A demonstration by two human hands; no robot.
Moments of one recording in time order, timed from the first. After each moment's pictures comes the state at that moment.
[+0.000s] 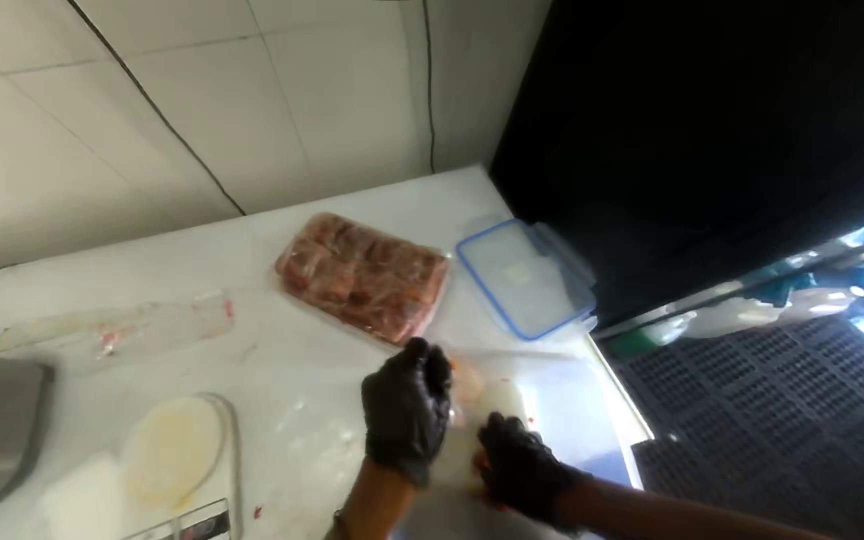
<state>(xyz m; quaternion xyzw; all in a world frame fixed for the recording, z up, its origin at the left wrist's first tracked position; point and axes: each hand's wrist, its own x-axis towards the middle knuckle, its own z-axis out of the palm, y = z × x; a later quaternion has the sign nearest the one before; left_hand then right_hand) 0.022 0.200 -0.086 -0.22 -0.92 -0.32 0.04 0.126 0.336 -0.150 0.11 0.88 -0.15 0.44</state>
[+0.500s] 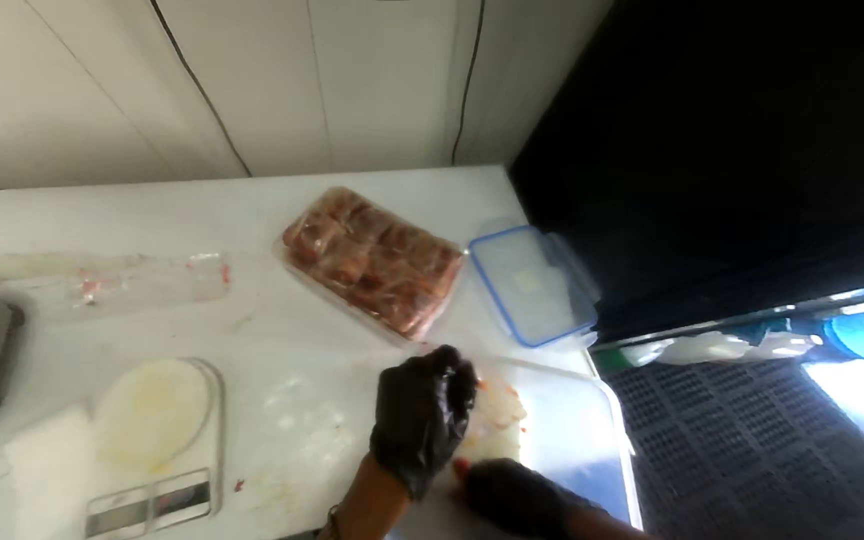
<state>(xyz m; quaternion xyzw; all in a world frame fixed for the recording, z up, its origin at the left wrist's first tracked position) 0.027 0.193 -0.099 -0.29 -0.87 -0.39 0.05 0.137 0.341 -0.148 0.04 0.80 -0.28 0.53</state>
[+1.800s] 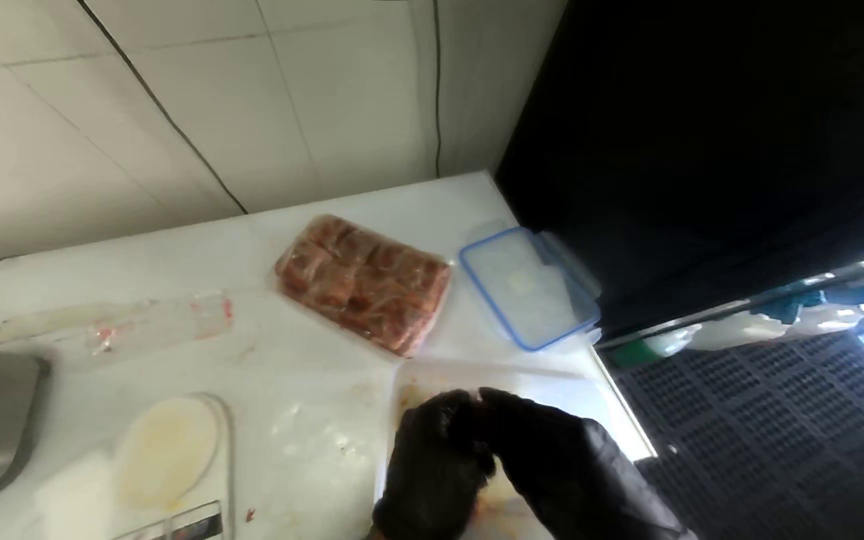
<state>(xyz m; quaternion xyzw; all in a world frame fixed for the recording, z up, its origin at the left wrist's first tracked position) 0.049 0.199 -0.054 -0.10 -0.69 -0.63 -0.33 0.126 0.328 -0.029 0.16 0.87 -0.46 -0.02</state>
